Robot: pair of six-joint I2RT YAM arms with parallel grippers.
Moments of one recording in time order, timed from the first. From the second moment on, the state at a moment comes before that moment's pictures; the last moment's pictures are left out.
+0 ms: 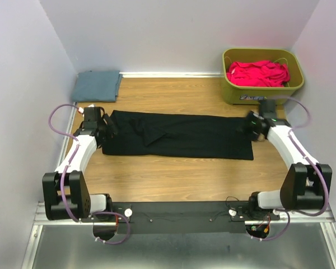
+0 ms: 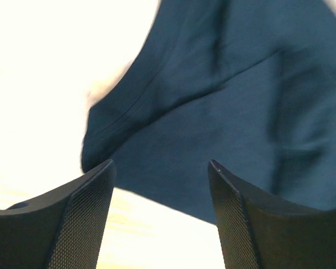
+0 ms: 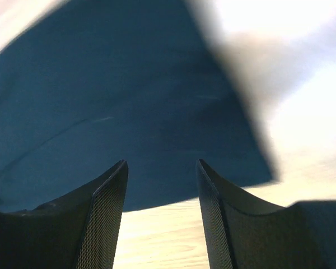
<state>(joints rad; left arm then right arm) 0.06 1.31 0.79 -0.41 -0.04 -0.50 -0.13 1.35 0.88 -0.55 -0.10 0.53</state>
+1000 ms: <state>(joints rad) 0.06 1.28 0.82 -0.33 0.01 -0.47 0.96 2.18 1.75 -0.40 0.11 -0.07</state>
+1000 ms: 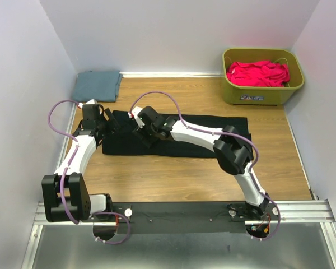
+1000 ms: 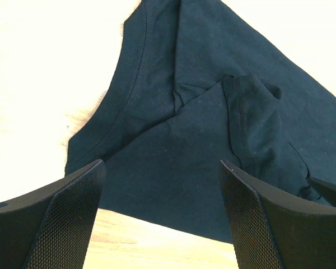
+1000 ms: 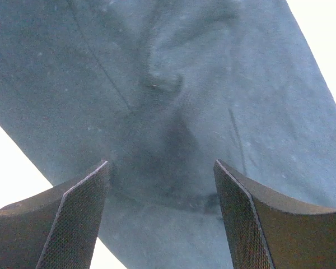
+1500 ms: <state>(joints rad) 0.06 1.28 0.82 -0.33 0.01 -0.46 0.95 2.28 1.84 -0.40 0.25 -0.09</state>
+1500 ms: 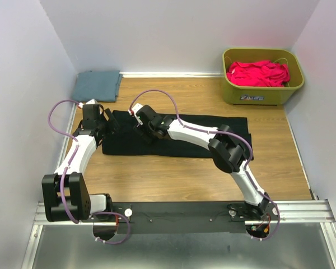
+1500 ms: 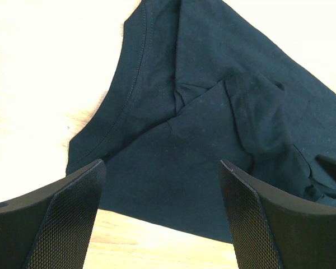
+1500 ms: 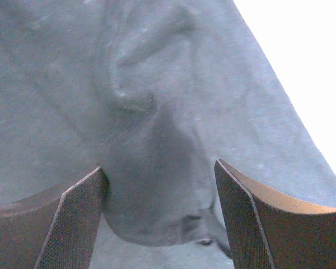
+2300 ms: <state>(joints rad) 0.05 1.34 0.81 -0.31 0.07 -0.46 0.70 2.09 1.69 -0.38 0.24 0.11</state>
